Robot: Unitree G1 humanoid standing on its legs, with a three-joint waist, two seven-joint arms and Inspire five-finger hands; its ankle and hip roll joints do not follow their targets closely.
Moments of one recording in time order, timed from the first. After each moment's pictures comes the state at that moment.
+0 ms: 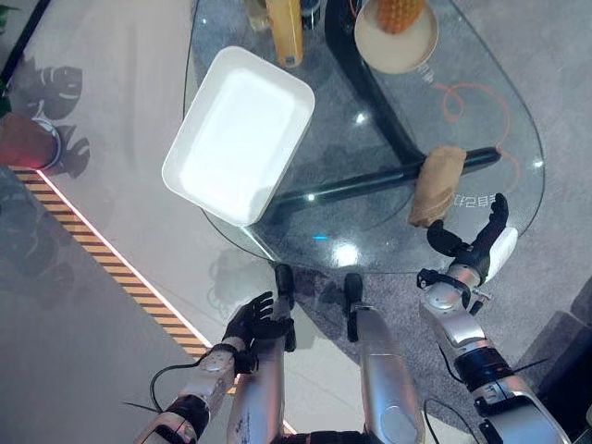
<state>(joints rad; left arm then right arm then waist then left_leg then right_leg) -0.24 0.31 -0.50 0.85 -0.58 -0.16 0.02 -0.42 -0.40 0.25 0.41 0.22 0.01 -1.02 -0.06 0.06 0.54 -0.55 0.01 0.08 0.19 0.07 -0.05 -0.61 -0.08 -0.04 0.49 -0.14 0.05</state>
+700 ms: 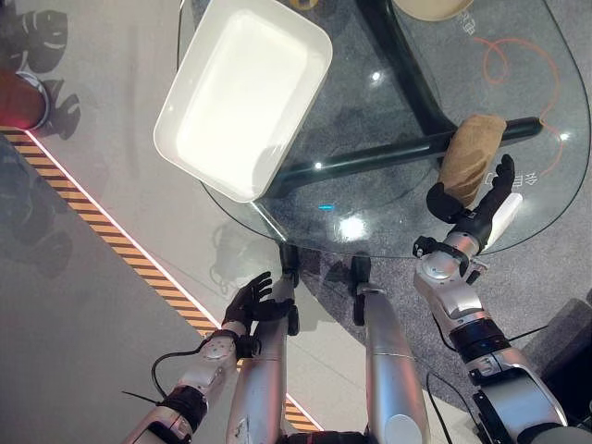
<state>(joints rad) -0.26 0.35 -0.50 0.71 -0.63 -0.13 0.10 -0.55 -0.40 0.26 0.38 0.29 0.01 -1.04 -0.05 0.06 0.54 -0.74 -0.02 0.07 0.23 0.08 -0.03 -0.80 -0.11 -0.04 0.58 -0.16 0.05</state>
